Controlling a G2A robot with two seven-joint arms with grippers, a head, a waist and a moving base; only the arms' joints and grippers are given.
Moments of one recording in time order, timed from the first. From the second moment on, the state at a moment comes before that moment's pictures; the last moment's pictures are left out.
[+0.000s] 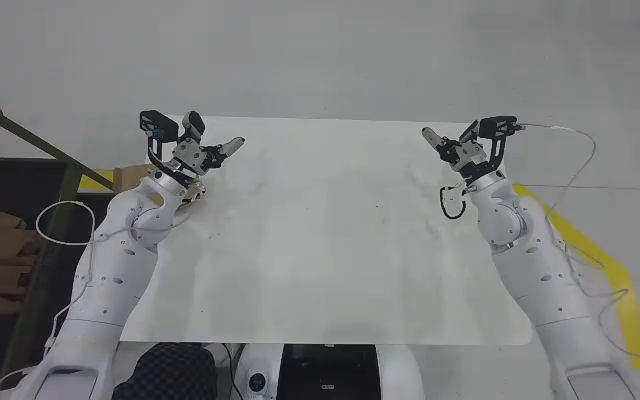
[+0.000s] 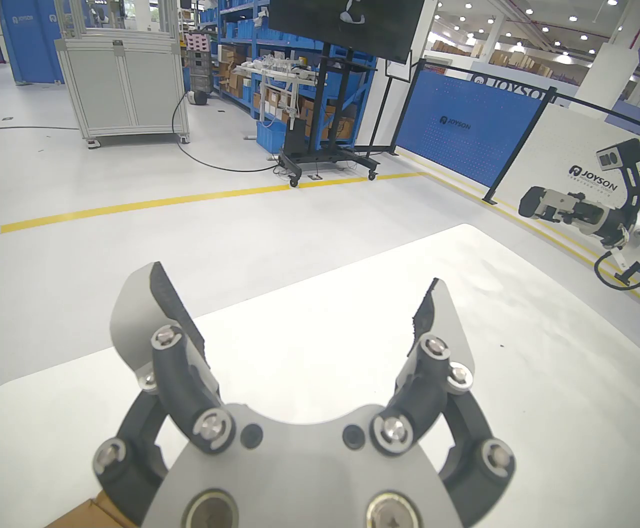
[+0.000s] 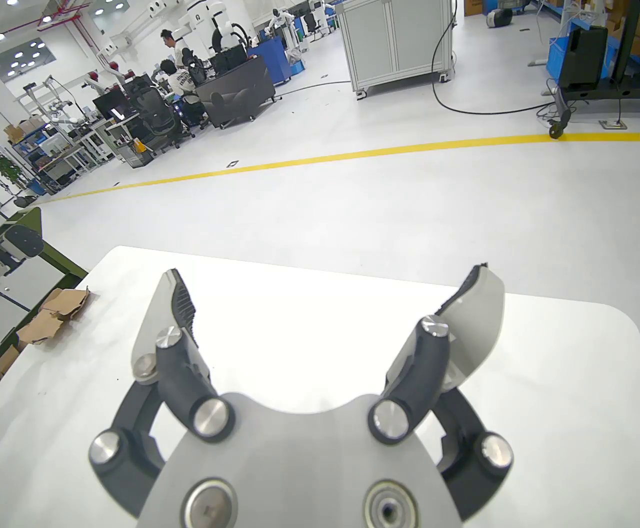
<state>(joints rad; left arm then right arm) 1.17 -1.00 -1.39 -1.35 0.93 -0.53 0.14 -0.98 -1.11 1.16 -1.21 -0.73 -0.32 -0.07</state>
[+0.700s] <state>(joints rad) 1.13 -0.97 -1.58 -1.20 0.33 -0.70 -0.30 -0.98 -1.11 1.16 -1.21 -0.73 -0.32 -0.07</state>
